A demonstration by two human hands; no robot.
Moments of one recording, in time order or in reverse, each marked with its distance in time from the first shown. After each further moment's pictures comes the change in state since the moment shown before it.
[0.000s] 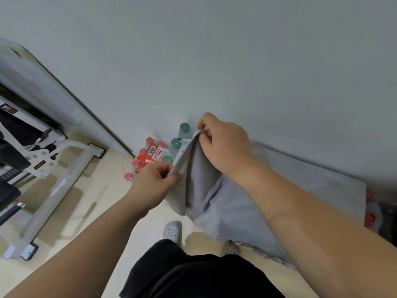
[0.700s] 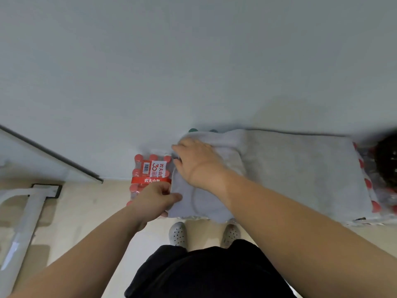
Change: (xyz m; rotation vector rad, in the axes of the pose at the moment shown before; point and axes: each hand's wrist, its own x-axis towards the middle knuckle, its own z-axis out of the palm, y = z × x) left_hand 0.098 -0.087 -0.099 0.058 -0.570 -0.157; right_hand 0.049 -0.088 0.130 -0.256 -0.487 0.379
